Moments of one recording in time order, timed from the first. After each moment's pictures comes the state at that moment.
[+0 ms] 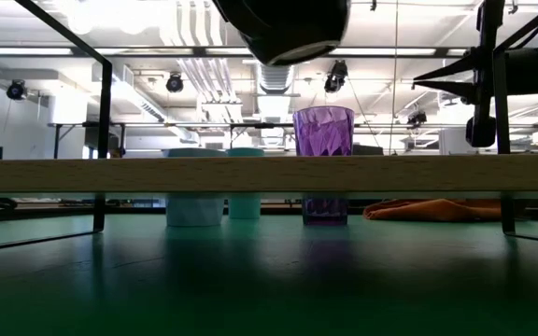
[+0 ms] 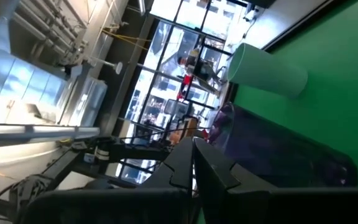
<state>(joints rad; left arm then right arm) -0.40 1.93 2.00 -1.31 -0.30 -1.88 0.12 0.47 0.01 0.56 0.52 1.20</state>
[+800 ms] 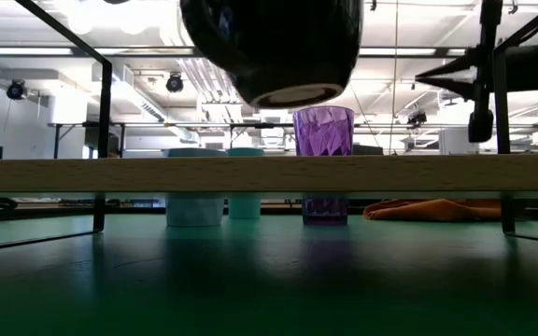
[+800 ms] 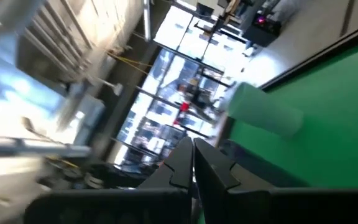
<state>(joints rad) -0.40 2.00 1.98 -1.26 -0.13 -1.86 0.12 0.45 0.01 0.62 0.62 1.07</state>
